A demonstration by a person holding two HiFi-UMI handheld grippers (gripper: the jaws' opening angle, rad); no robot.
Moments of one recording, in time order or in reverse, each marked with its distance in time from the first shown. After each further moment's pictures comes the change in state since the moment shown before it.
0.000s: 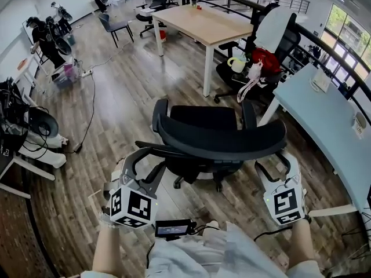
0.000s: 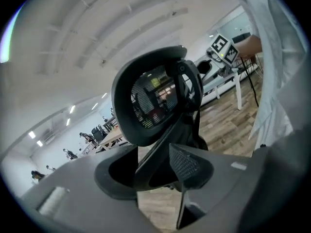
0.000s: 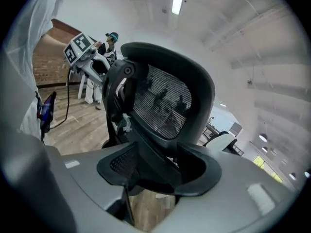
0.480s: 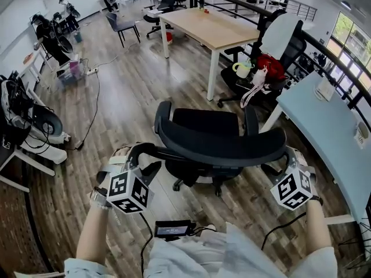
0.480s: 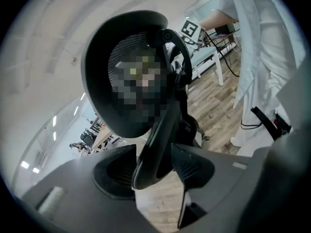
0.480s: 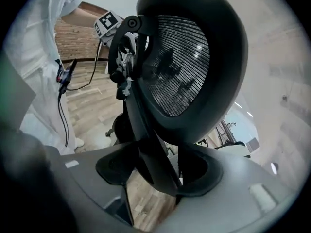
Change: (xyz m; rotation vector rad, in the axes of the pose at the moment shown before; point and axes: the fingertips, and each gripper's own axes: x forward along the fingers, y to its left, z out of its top) left arm 0.027 -0.001 -0.028 0.253 0.160 -0.156; right arm 0.037 -0.018 -0.047 -0.316 0.177 0.232
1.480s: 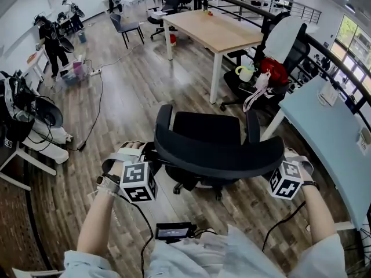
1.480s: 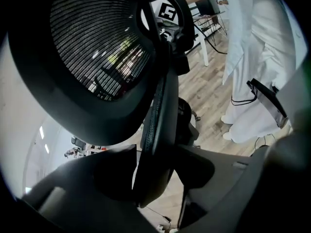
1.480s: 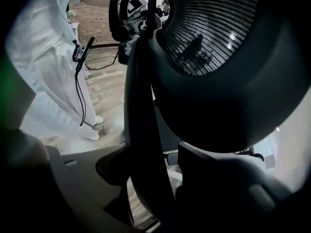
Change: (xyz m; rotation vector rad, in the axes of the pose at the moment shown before) left arm 0.049 -0.007 -0.020 0.190 0.172 -0.123; right arm 0.056 0.018 -0.031 -0.208 0.159 0.253
